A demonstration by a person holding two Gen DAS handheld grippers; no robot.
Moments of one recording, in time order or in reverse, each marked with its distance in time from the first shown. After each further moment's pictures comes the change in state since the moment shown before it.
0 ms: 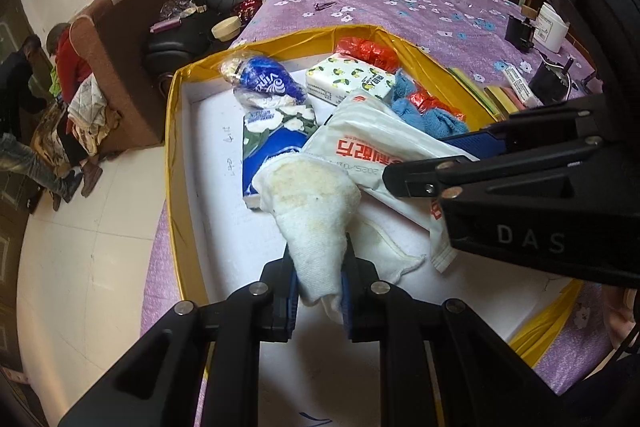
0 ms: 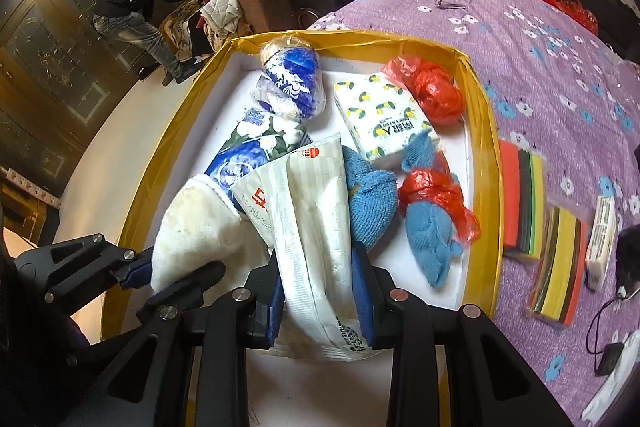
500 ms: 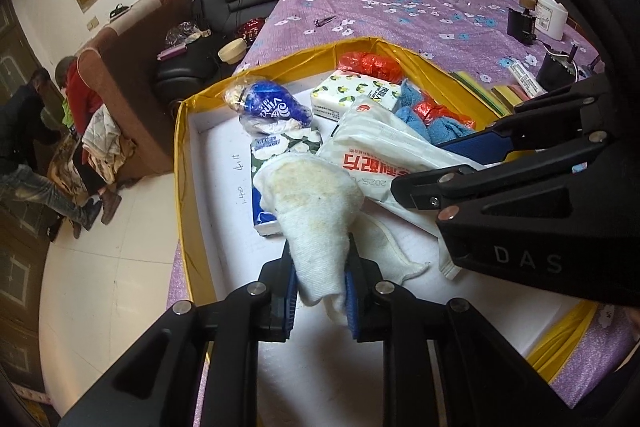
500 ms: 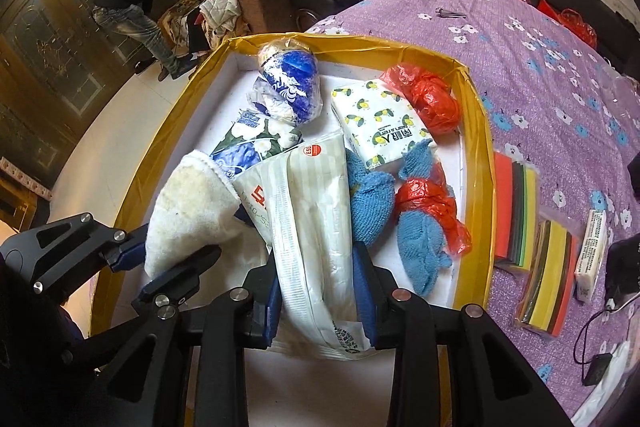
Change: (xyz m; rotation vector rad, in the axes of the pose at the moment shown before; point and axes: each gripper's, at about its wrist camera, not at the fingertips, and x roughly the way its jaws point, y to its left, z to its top) left arm 0.001 -0.007 0.006 0.075 -0.054 0.080; right arm -0.001 0.002 0.000 -0.035 -0.008 -0.038
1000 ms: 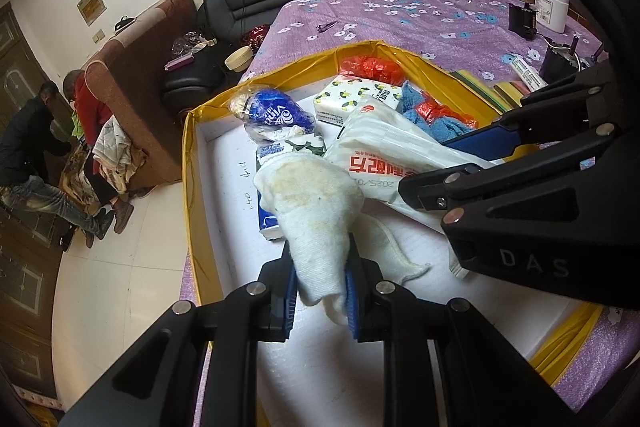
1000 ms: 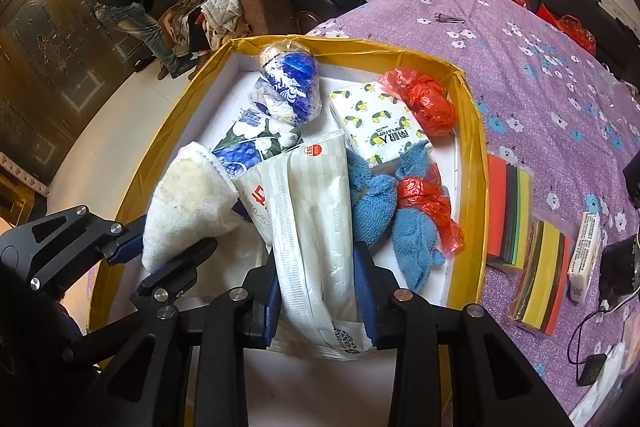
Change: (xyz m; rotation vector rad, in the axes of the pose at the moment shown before) left arm -0.004 -0.005 0.000 0.027 -0.018 0.046; right arm -0.005 0.002 -0.002 -0.011 -0.006 -0.011
